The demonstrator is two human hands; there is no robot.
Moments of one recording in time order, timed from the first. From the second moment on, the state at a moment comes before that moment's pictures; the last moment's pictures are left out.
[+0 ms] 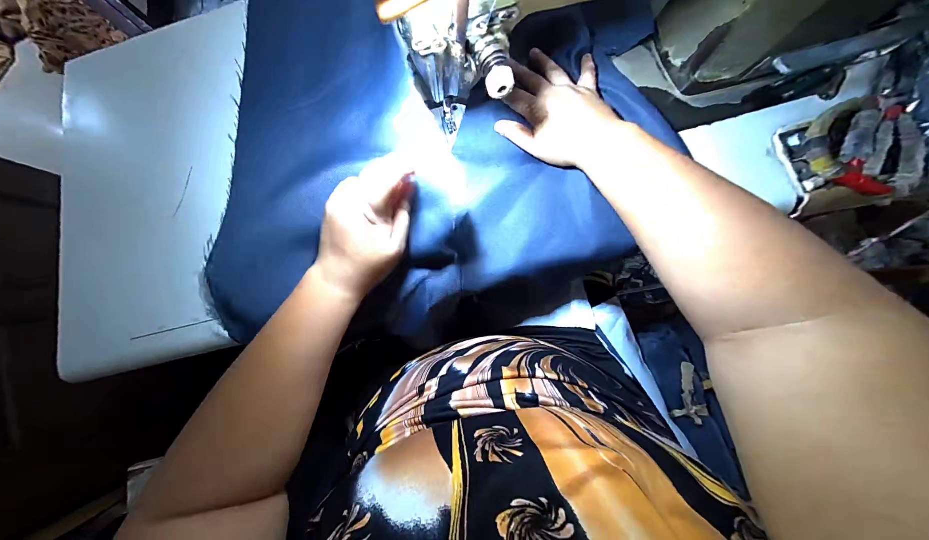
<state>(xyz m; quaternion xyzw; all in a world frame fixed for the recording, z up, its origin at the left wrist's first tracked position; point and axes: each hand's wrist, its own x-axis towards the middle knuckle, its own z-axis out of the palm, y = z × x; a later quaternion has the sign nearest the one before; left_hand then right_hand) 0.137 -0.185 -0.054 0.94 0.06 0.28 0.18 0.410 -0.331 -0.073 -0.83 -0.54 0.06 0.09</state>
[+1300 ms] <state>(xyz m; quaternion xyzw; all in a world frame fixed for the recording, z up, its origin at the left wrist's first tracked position) 0.206 -0.195 -0.058 0.99 0.00 0.01 0.17 0.282 -0.401 -0.077 -0.73 -0.50 0.10 0.45</state>
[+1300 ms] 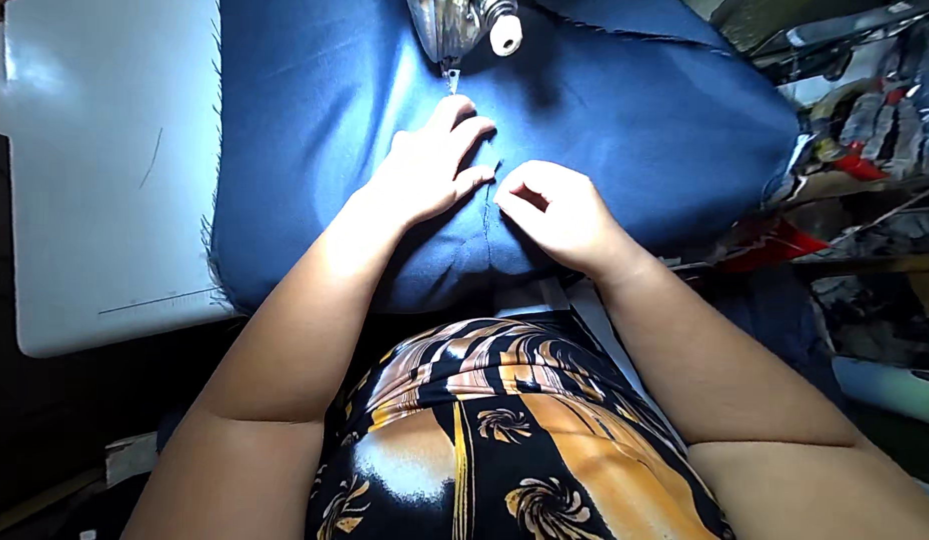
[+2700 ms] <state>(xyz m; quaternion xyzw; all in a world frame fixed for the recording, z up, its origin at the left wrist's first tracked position) 0.215 -0.176 -0.083 0.91 -0.01 0.19 0.38 0.276 -0.371 -0.081 -0.78 -0.50 0.05 0.38</state>
